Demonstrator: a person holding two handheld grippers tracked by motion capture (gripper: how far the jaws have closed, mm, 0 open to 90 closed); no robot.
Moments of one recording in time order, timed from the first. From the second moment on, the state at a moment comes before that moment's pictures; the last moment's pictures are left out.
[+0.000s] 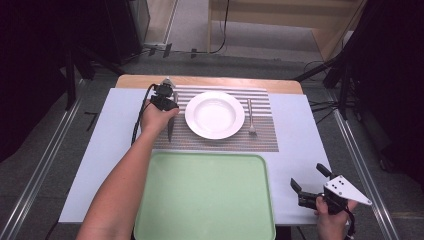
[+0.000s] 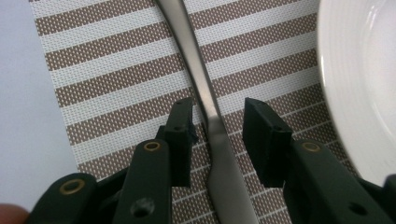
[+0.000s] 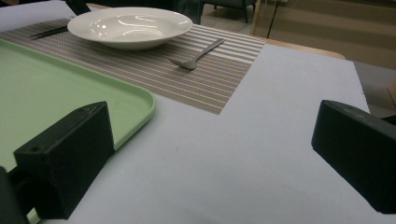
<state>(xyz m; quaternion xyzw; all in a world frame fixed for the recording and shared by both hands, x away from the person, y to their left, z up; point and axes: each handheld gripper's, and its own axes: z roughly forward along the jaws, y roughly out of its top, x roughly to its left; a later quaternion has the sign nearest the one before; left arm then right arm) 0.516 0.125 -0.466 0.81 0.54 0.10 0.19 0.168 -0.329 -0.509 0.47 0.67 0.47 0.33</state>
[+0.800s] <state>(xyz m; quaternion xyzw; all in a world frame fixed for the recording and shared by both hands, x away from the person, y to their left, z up) 0.519 0.121 -0.475 0.82 0.53 0.13 0.17 0.168 -0.331 -0.509 0.47 0.67 0.47 0.33</state>
